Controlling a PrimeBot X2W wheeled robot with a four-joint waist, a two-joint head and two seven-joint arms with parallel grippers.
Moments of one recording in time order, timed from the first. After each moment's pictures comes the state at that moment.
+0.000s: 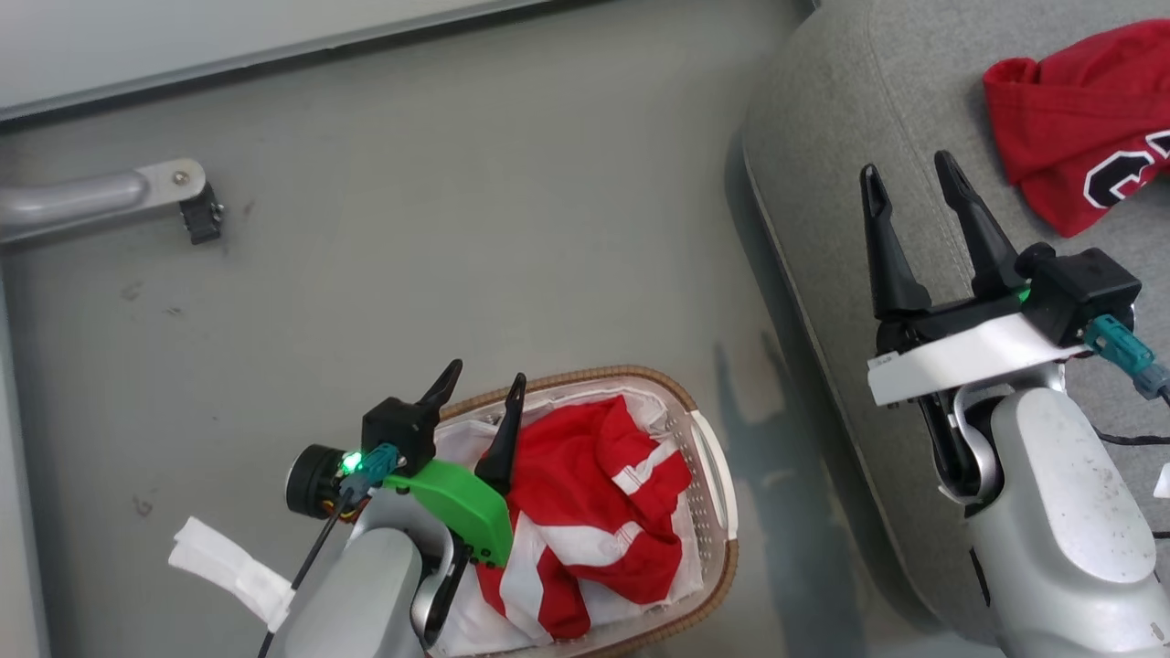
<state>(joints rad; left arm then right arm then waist) -0.41 0.05 -0.44 0.66 -0.33 -0.13 -0.26 -0.44 -0.09 0.08 0.20 0.26 0.13 -0.26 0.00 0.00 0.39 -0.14</state>
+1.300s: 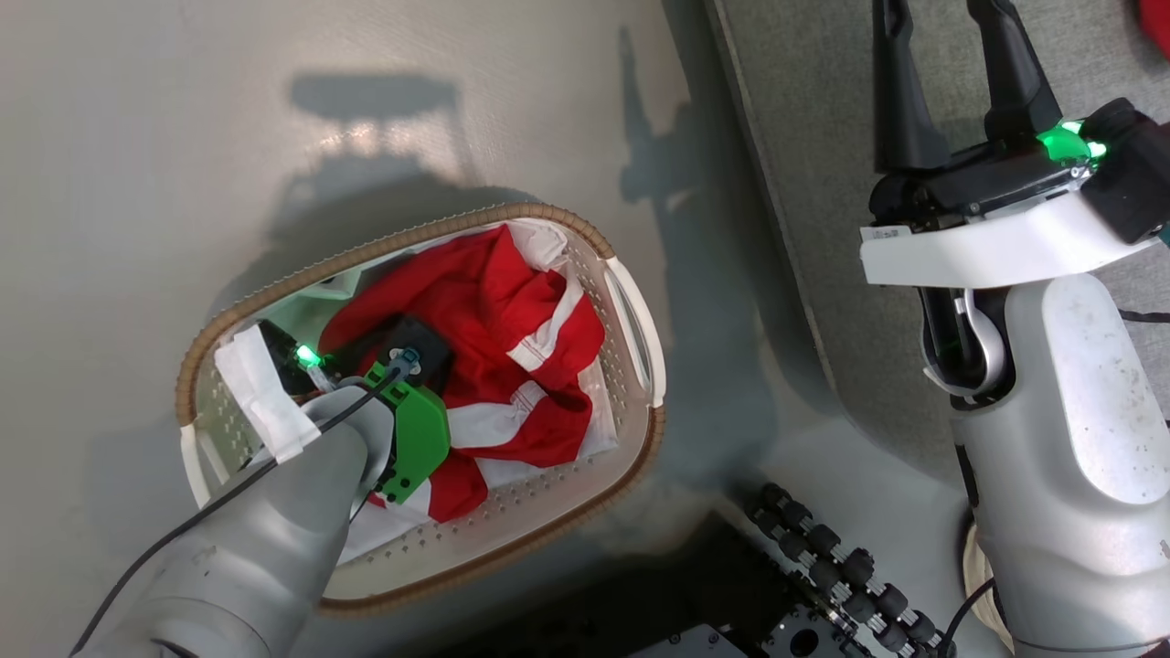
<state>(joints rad) -0.87 0.12 -0.99 1.25 -0.34 -0.13 -0.21 -0.64 -0.05 0.11 0.04 0.32 0.13 -0.26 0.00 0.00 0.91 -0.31</state>
